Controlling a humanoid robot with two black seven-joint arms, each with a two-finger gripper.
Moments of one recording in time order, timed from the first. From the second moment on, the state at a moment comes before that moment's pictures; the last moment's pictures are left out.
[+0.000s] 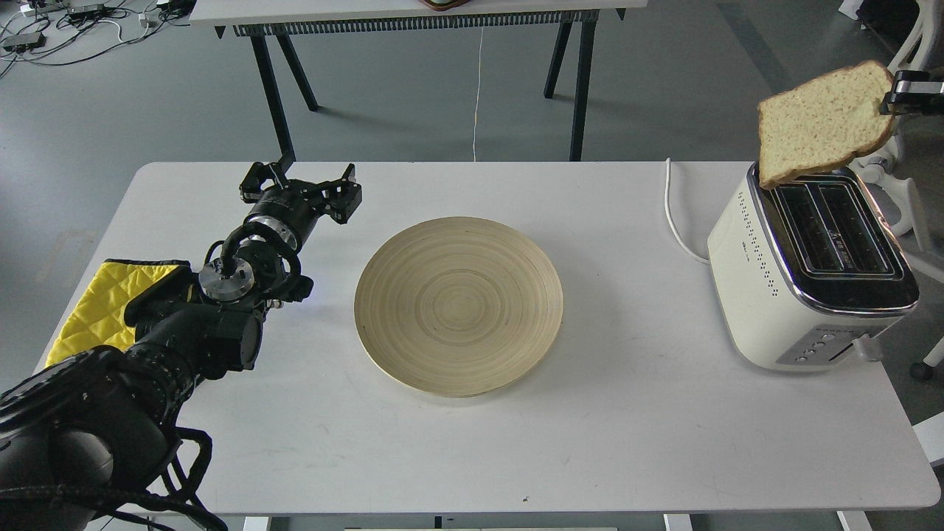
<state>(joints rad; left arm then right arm) -0.87 -0.01 -0.64 -0.16 -1.03 -0.49 0.15 2.42 -0.66 -1.60 1.45 -0.36 0.12 0.17</state>
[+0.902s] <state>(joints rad) -0.87 -0.01 -0.64 -0.16 -1.03 -0.49 0.15 2.49 -0.66 -1.70 1.52 -0.47 0.12 0.18</state>
